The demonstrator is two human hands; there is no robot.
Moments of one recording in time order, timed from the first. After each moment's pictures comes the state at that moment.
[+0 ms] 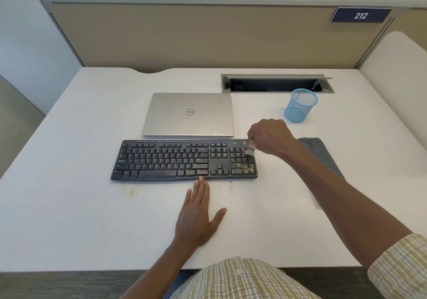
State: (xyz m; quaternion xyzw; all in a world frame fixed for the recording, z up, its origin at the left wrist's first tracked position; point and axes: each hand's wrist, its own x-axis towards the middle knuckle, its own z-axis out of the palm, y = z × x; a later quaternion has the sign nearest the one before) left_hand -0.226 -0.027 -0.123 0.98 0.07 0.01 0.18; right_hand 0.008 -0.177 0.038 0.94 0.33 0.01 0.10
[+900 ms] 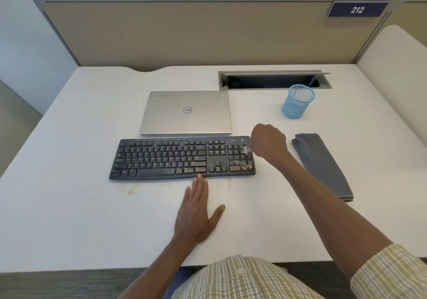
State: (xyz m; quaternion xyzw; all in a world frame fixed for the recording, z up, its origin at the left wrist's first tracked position) left_hand -0.225 -0.027 -0.125 0.98 0.07 0.01 0.18; right_hand -0.020 -0.172 0.033 0.99 0.13 -0.07 -0.06
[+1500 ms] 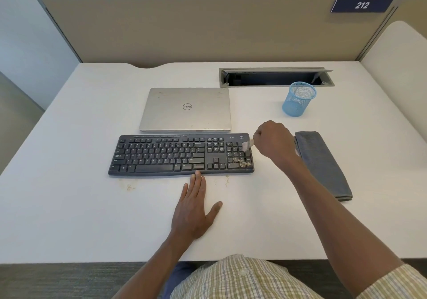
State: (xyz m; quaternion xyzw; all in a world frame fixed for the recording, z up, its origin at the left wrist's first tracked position) left_hand -0.226 -0.027 -0.125 0.98 0.07 0.01 0.17; right_hand -0.017 -0.193 0.020 0.99 0.10 -0.01 -0.14
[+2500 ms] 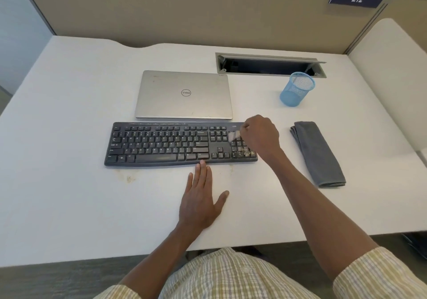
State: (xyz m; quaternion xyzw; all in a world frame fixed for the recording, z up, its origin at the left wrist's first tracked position) left_hand -0.226 -0.023 -0.126 0.98 0.05 -0.01 0.20; right_hand -0.042 -0.137 0.014 0.98 0.07 -0.05 -0.15
